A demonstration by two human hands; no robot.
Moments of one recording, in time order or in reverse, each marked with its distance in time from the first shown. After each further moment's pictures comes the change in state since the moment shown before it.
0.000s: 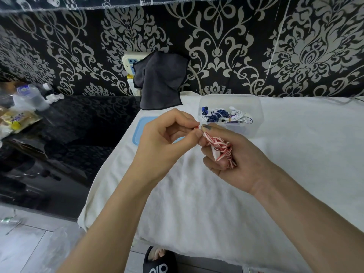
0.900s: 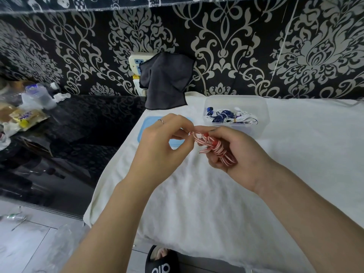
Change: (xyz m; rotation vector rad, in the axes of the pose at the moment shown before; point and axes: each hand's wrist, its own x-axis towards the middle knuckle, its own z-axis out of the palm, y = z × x) left_hand -0.007 -0.006 -0.017 0.646 0.044 0.238; right_hand 0.012 0.005 0.001 -0.205 0.173 -0.029
